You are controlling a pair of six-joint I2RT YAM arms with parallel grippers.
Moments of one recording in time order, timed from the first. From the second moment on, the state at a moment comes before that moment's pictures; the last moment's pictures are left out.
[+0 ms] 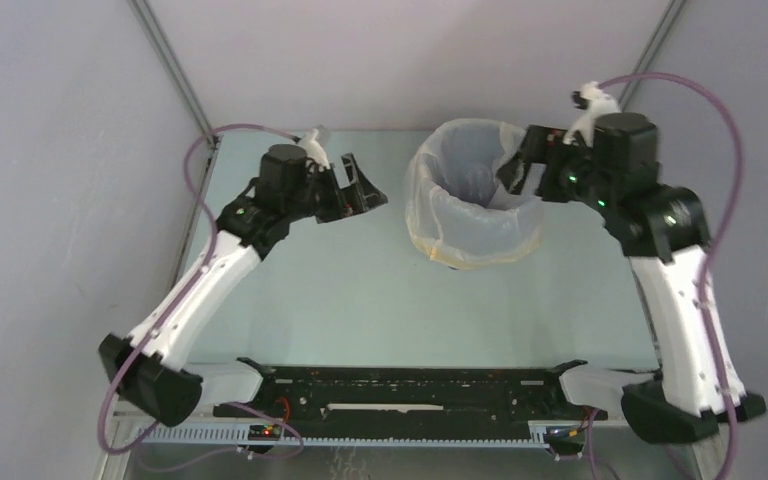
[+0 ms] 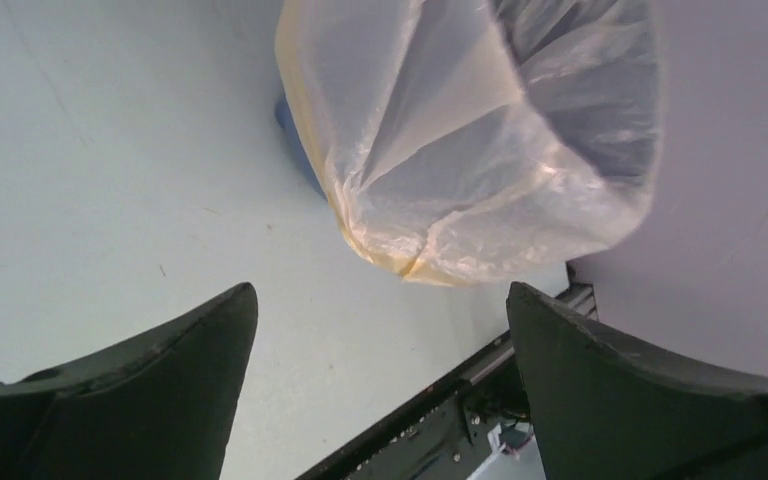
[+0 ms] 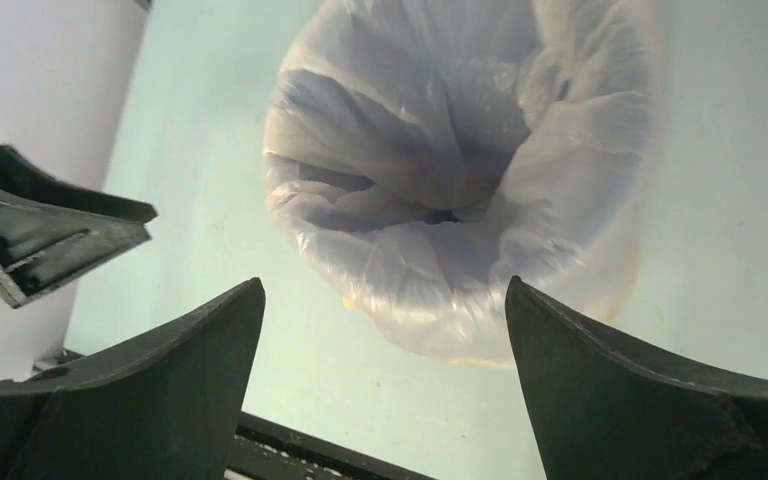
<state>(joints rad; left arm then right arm) -0.48 1.30 1.29 -0.51 0.29 -0.65 0.34 1.27 1.79 -1.03 -0.04 0.38</state>
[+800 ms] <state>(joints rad) -0.48 0.82 1.72 -0.63 -0.39 -0.35 0.33 0.98 2.02 -1.13 -0.04 0.58</state>
